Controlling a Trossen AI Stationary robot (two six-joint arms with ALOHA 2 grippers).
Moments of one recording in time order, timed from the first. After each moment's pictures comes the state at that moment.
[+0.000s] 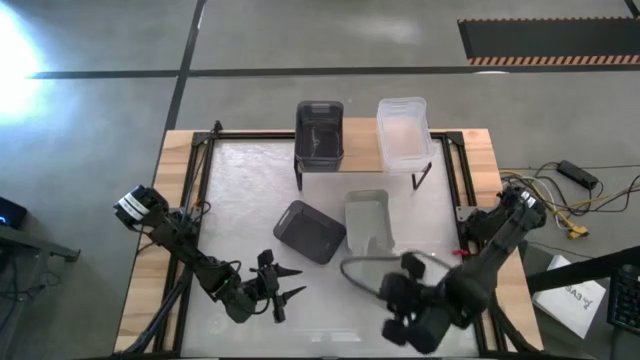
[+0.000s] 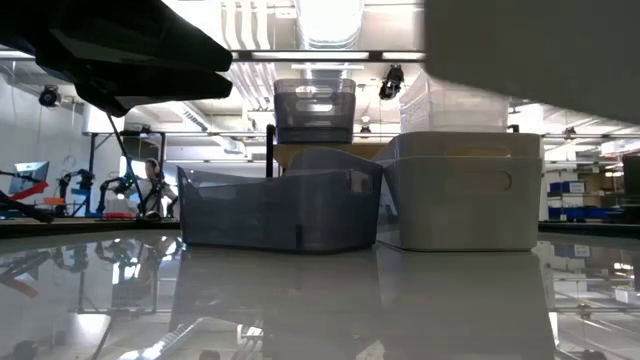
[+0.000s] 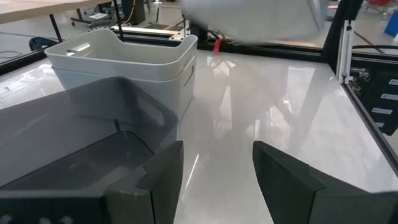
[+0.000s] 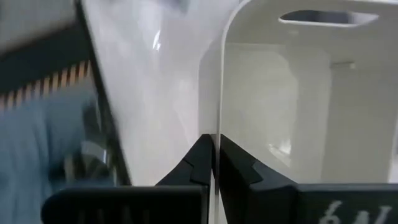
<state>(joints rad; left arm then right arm) -0.75 1.69 0.73 0.54 -0.95 -0.45 0.78 1.75 1.73 -1.15 0.48 1.09</state>
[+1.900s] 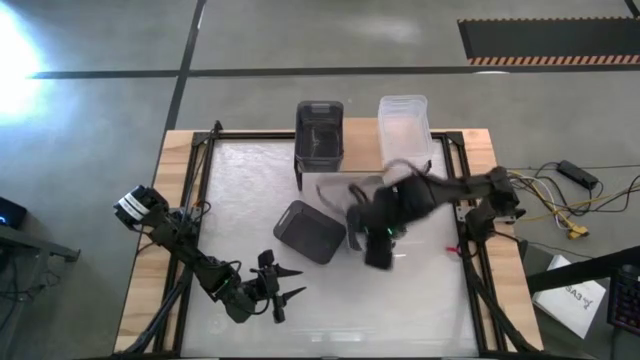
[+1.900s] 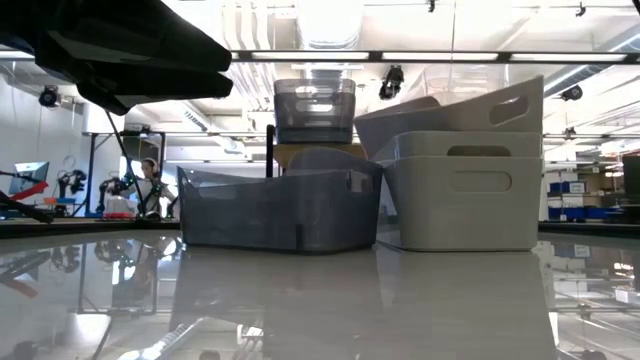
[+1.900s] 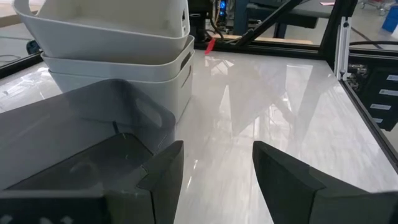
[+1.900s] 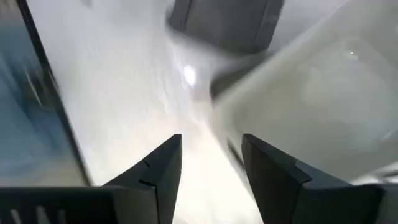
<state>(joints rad) -0.75 1.69 0.73 0.54 -0.95 -0.43 0.21 1.83 2.09 -1.57 -0.05 0.47</state>
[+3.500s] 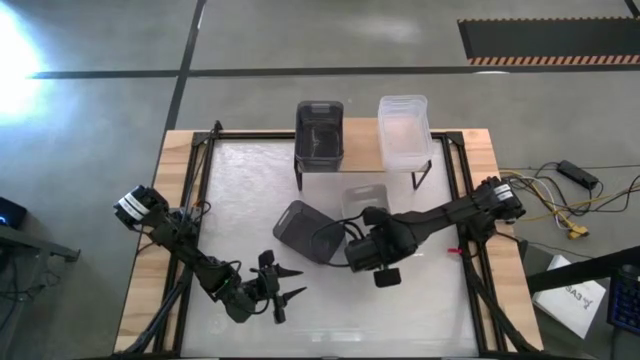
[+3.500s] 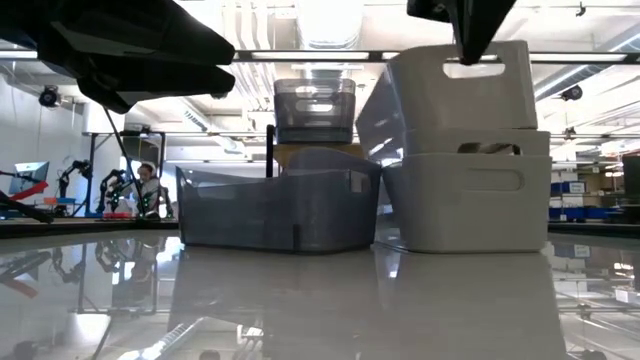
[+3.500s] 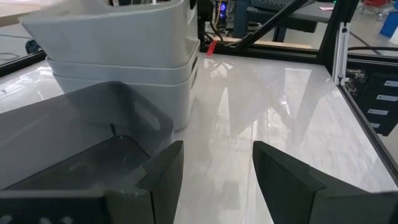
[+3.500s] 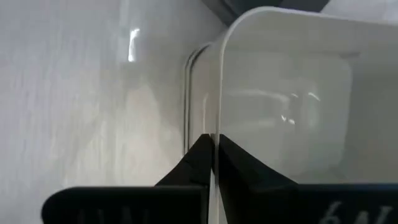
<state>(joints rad) -0.75 1.69 0.74 0.55 -0.95 -0.44 0.35 1.84 1.77 -1.42 0.15 0.18</state>
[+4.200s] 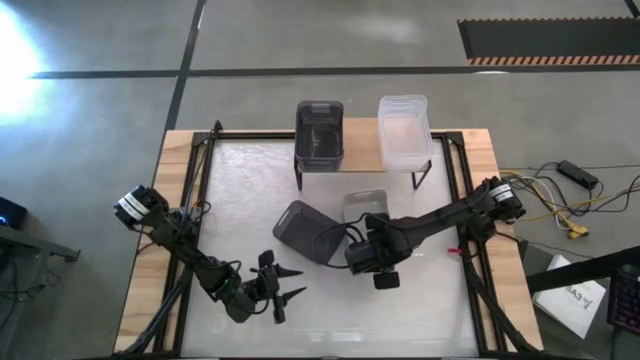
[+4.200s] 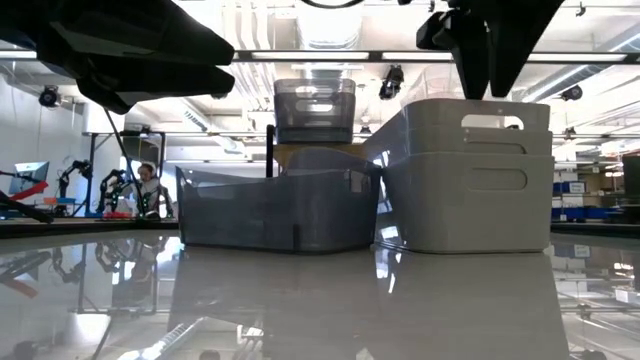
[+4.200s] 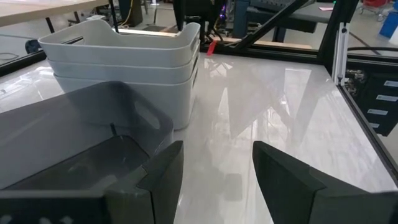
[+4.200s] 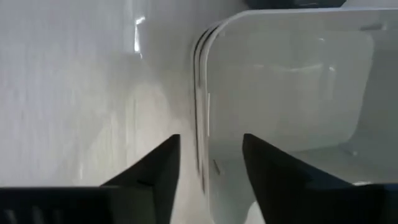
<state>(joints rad) -0.75 1.69 0.73 0.55 -0.95 -0.44 0.35 1.84 1.64 -1.34 0.10 0.24</state>
